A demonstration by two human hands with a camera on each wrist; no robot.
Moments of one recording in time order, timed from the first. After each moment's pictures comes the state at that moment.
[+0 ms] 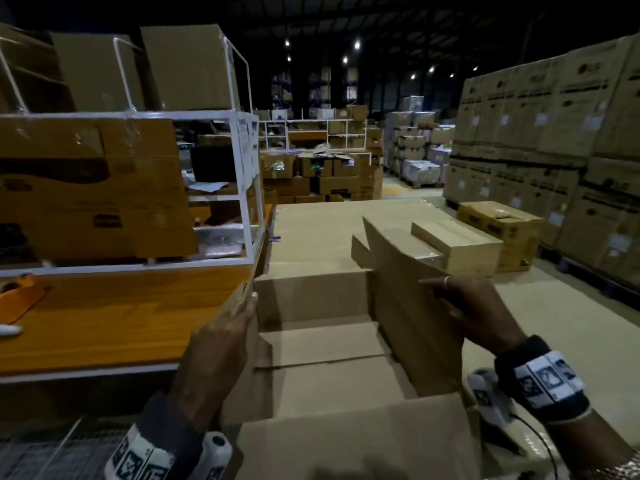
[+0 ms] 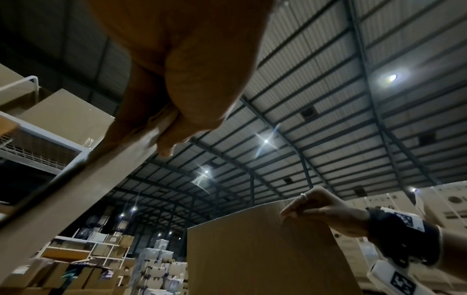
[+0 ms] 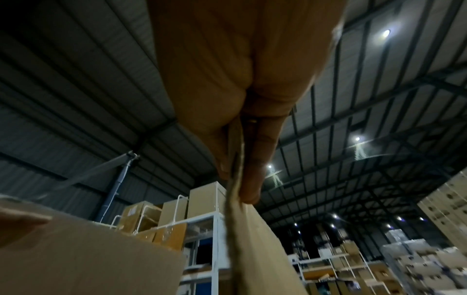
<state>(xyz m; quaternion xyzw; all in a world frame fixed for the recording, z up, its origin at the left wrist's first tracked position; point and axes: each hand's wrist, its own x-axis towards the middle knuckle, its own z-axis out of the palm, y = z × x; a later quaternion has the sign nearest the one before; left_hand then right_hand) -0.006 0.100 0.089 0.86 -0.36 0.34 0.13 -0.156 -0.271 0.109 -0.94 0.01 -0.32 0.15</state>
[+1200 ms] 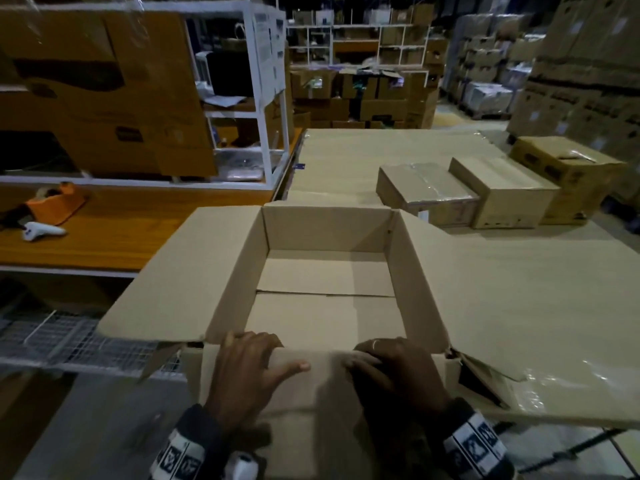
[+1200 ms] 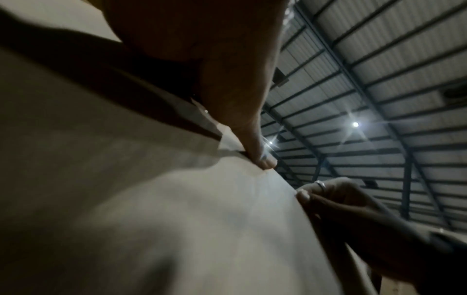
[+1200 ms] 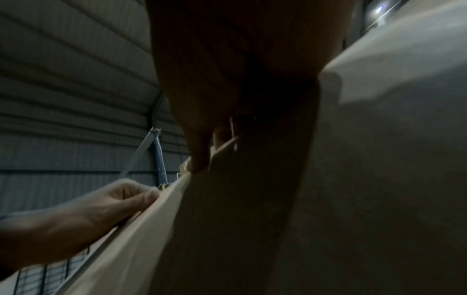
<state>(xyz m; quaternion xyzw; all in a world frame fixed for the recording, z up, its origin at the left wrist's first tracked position) -0.080 0.062 -0.060 0.93 -0.27 0.12 0.23 -0.172 -0.209 -0.057 -0.96 -0.09 -0.18 0.21</state>
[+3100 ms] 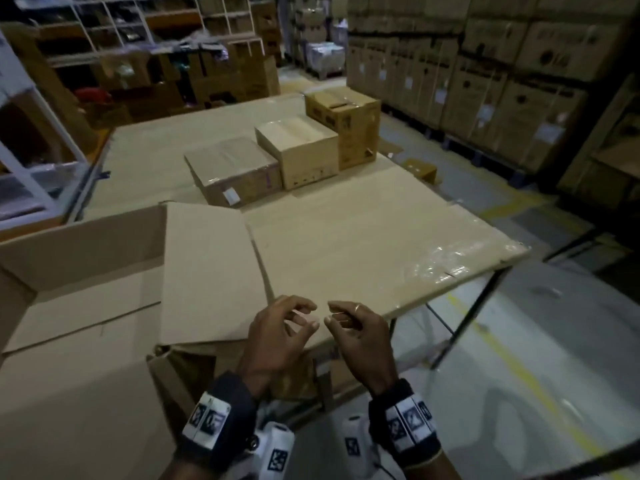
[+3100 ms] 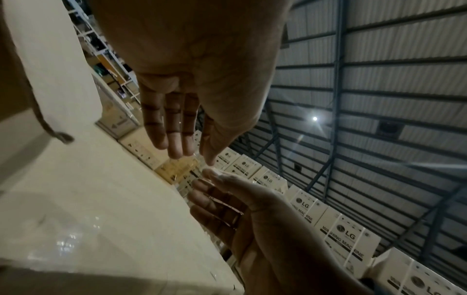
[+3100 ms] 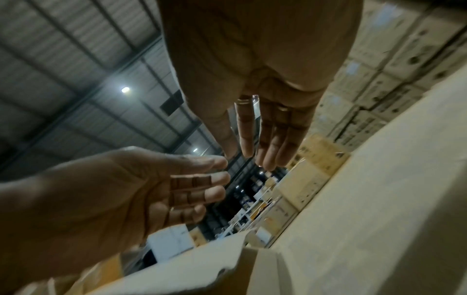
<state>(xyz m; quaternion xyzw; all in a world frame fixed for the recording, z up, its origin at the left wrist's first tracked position) -0.253 -0.329 -0.055 0.77 -0.43 -0.10 0.46 -0.376 -0.452 -0.107 -0.74 0.25 -0.37 0.51</state>
